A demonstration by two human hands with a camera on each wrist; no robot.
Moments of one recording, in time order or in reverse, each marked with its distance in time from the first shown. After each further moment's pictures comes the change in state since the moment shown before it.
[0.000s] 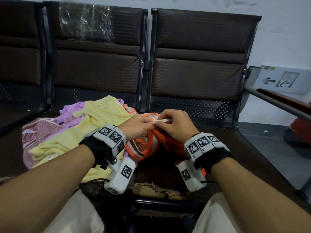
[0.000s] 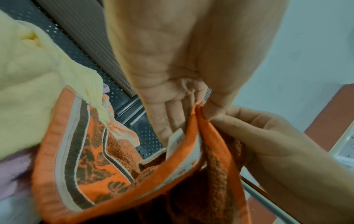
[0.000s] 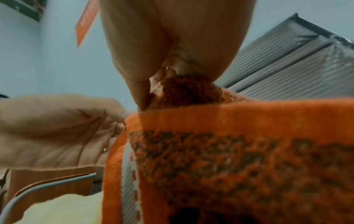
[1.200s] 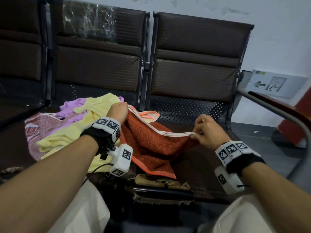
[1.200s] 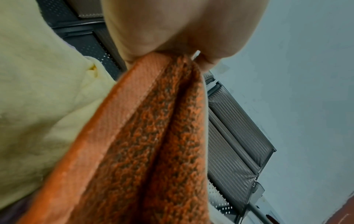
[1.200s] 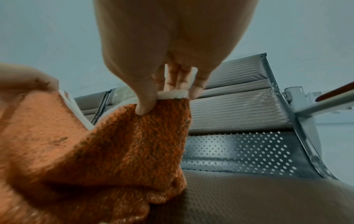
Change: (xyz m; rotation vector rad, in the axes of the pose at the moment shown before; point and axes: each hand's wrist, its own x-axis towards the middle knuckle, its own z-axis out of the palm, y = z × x) left_hand 0.010 -0.014 -0.052 0.082 0.590 -0.110; right_hand -0.049 0.060 -0.059 -0.551 -0.156 0.053
